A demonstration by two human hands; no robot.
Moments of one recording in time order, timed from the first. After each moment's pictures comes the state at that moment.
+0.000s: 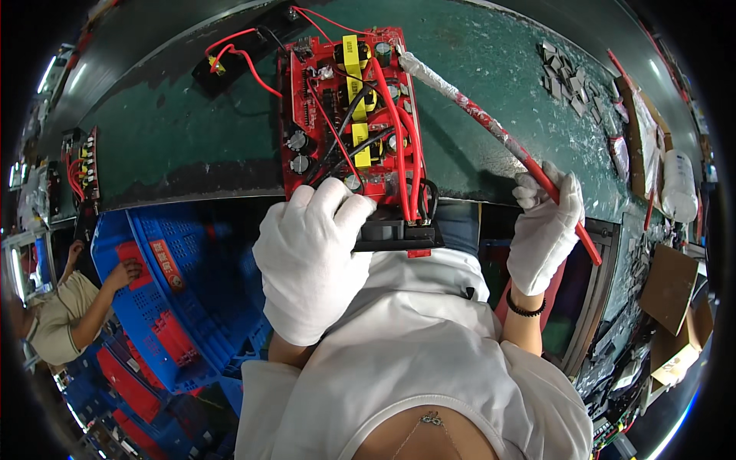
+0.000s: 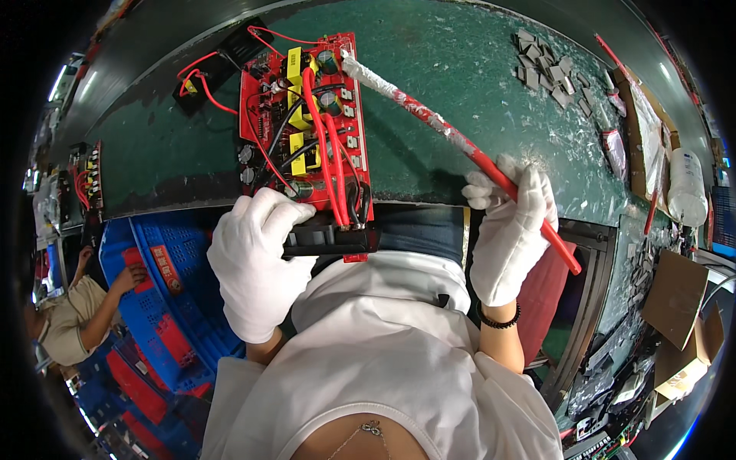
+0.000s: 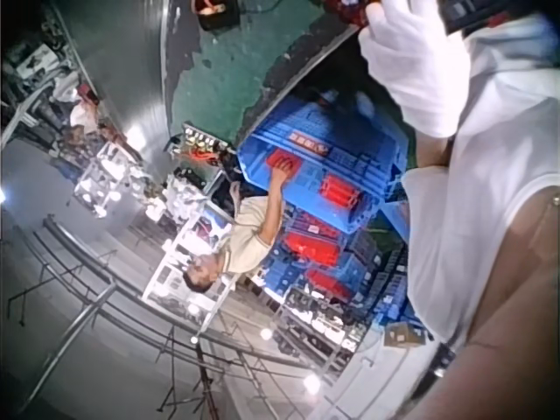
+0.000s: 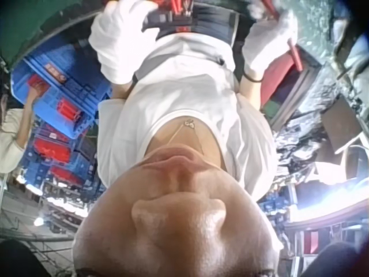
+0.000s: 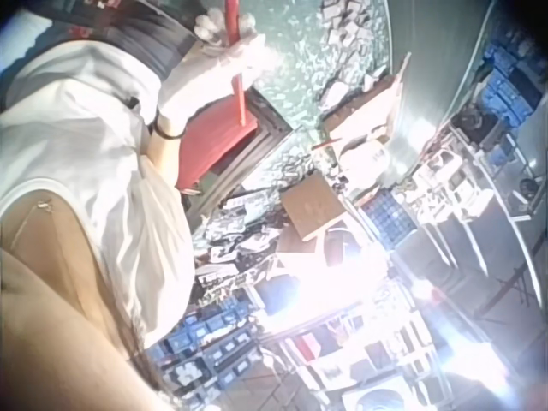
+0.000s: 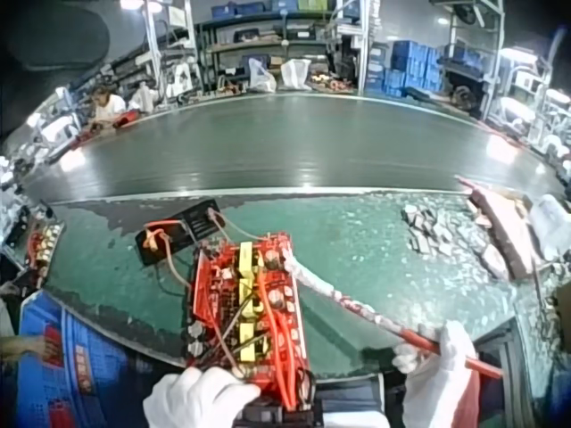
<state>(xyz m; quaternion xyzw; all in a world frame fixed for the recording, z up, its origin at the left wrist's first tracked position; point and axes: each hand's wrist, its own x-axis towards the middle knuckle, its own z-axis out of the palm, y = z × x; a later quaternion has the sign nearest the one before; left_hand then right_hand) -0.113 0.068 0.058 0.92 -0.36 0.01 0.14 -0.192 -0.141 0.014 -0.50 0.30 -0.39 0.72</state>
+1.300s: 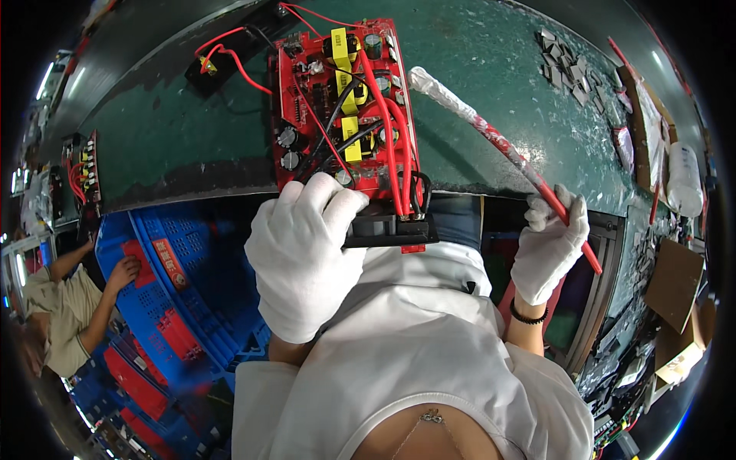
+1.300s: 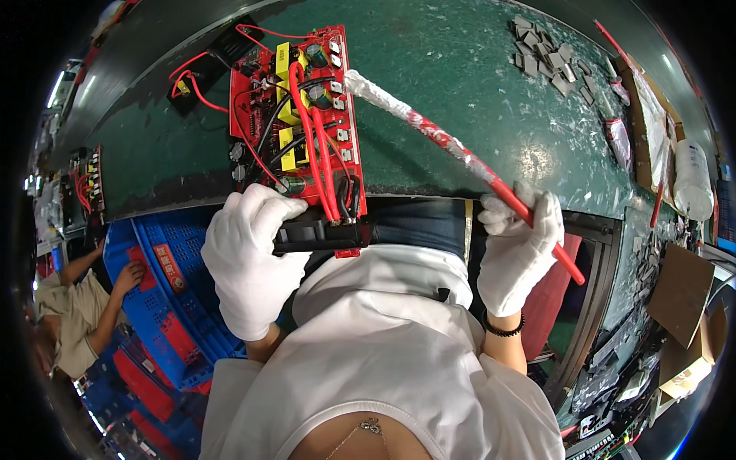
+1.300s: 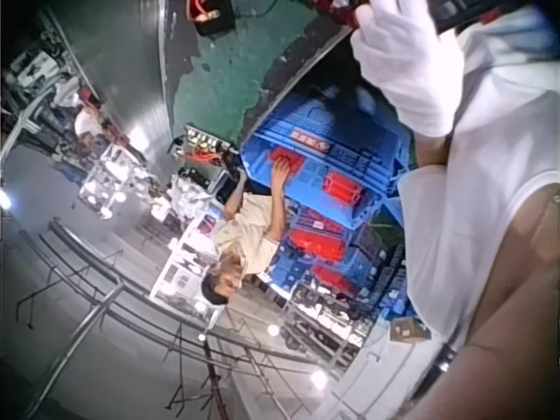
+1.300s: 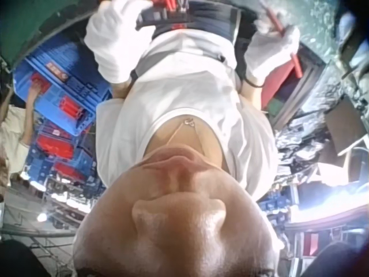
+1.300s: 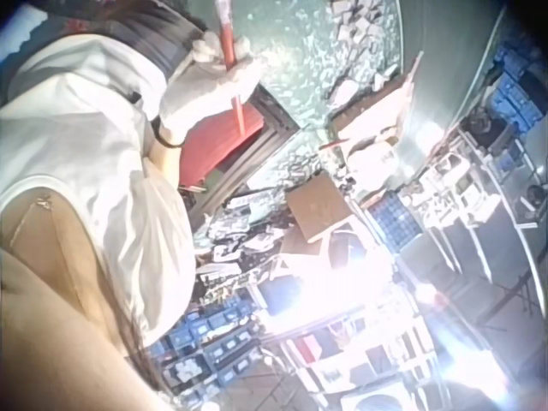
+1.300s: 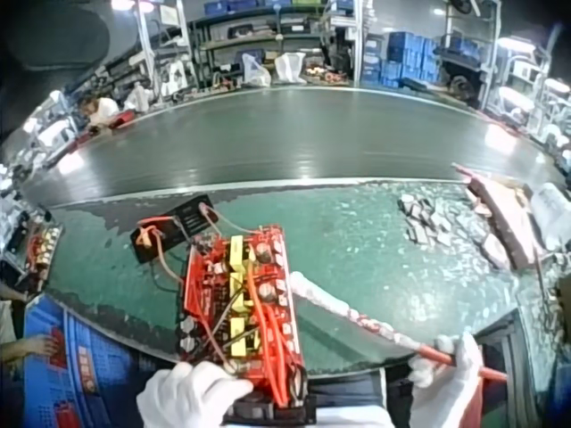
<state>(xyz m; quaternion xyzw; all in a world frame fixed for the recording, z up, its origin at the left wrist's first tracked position) -0.113 0.070 0.051 0.92 -0.36 0.05 0.14 -0.215 -0.137 0.012 -0.44 0.36 -0.41 0.71</state>
